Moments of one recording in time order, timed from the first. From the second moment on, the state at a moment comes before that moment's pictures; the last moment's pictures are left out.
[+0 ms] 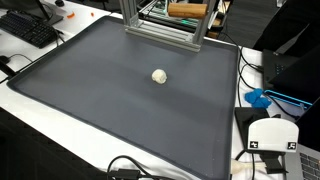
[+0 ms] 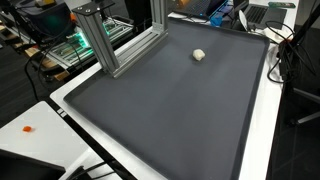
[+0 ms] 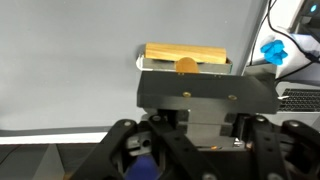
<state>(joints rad) 0.15 -0.45 0.18 -2.33 0.13 2.18 0.15</state>
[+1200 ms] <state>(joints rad) 0.12 -0.13 0.20 -2.36 -0.12 2.61 0.15</state>
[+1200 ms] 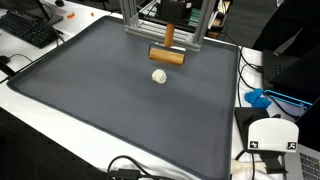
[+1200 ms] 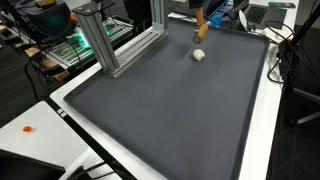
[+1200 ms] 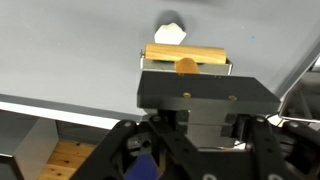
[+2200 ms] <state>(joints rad) 0.11 0.05 0.17 -2.27 -0.26 2.64 0.22</state>
